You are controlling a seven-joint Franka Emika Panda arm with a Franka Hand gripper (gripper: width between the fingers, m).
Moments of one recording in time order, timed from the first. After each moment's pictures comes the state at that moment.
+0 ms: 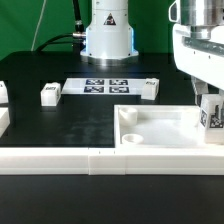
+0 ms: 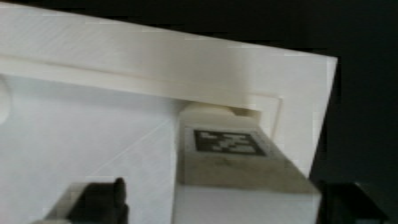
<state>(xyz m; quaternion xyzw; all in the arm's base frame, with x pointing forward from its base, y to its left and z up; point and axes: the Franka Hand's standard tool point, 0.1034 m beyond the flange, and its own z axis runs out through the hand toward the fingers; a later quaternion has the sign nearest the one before) 0.634 0.120 0.073 -0.79 0.60 -0.01 0.06</state>
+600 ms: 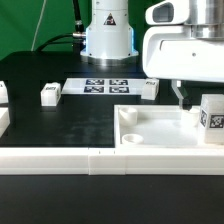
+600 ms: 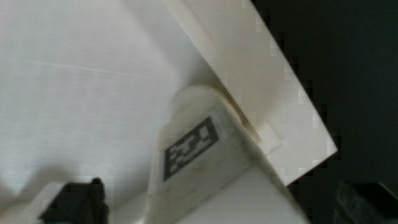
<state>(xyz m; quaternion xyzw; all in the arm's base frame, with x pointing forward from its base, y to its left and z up) 0.637 0.121 0.074 -0.96 0.27 -0.04 0.05</state>
